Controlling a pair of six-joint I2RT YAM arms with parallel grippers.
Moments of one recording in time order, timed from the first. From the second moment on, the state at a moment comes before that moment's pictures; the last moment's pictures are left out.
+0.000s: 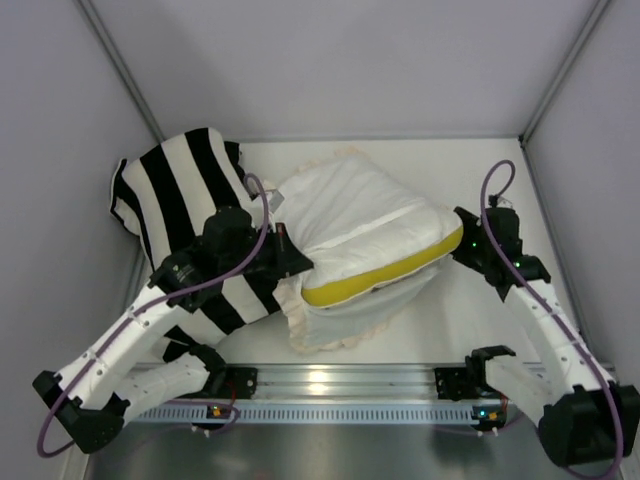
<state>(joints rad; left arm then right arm) -0.68 0.92 1.05 -0.63 0.25 -0.65 0.14 0.98 0.73 -0.48 -0.03 0.61</state>
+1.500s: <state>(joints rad) -0.87 1.55 1.07 -0.31 0.27 -0.75 0.18 0.71 0.55 -0.53 -0.42 0.67</state>
